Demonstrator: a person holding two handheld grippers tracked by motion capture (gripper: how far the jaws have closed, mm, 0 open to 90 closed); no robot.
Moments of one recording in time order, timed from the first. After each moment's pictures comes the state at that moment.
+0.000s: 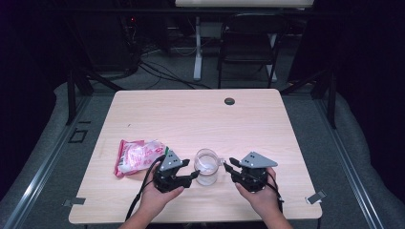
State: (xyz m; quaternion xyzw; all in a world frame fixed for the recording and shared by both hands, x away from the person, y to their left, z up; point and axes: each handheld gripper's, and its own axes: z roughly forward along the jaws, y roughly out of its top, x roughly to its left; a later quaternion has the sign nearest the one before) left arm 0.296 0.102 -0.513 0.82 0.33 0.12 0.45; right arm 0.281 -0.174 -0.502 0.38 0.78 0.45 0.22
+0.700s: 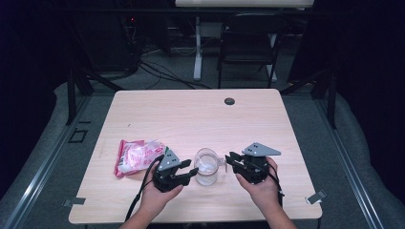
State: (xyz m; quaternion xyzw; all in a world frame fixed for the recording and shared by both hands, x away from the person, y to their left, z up) left arm 0.295 0.103 -0.510 0.81 0.33 0.12 0.47; right arm 0.296 -0.173 -0.484 0.42 0.76 0.46 0.18
